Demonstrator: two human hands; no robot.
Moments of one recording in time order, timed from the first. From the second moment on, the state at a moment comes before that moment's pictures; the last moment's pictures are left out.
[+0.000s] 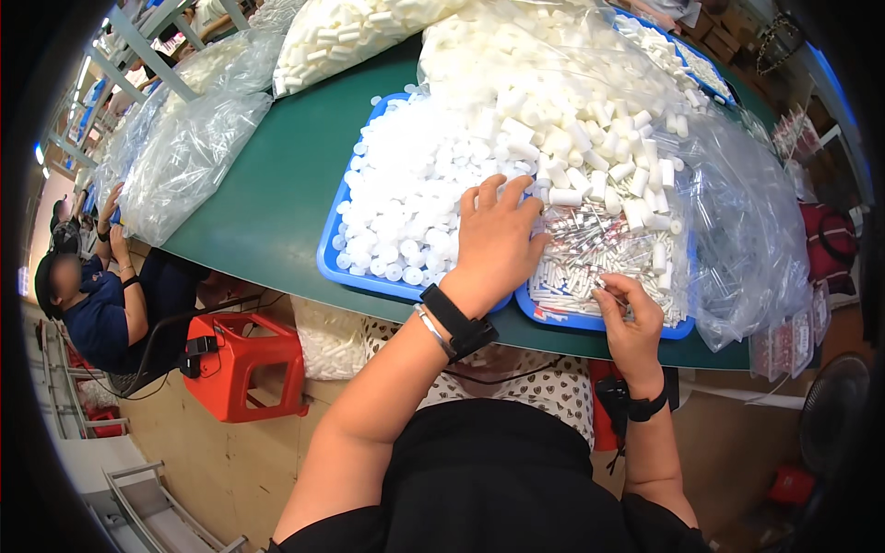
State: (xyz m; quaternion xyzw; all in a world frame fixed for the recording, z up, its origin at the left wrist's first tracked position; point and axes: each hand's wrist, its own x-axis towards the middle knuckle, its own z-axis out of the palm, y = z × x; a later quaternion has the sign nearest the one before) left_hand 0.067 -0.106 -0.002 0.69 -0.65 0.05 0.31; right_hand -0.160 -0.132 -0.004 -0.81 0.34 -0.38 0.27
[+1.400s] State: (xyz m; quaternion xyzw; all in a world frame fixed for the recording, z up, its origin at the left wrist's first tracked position) left_hand 0.029 0.014 -0.012 0.16 0.10 -0.75 0.63; right_hand -0.134 -0.074 0.014 -0.89 0.25 -0.26 0.28
